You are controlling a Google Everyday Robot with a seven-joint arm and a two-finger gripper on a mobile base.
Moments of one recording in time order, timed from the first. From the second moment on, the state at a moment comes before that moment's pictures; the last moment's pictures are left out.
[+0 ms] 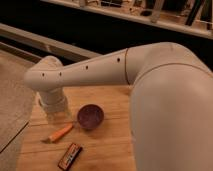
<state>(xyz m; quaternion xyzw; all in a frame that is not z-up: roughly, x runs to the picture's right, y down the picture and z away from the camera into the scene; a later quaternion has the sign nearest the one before) -0.206 0.140 0.647 -0.34 0.19 0.49 0.78</state>
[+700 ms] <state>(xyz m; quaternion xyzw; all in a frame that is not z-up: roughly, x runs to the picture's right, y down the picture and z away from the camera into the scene) -0.194 0.135 0.704 -0.38 0.09 0.19 0.90</state>
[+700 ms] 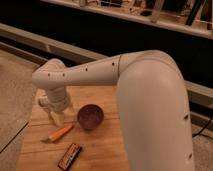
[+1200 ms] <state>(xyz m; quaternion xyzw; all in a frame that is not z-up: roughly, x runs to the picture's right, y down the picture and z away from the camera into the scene) -0.219 0.130 0.702 -0.31 0.00 0.00 0.95</state>
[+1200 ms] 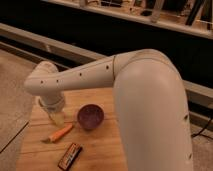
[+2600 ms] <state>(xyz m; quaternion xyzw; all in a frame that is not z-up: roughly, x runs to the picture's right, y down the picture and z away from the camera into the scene) -0.280 0.234 0.755 -0.33 -0.02 -0.16 0.93</state>
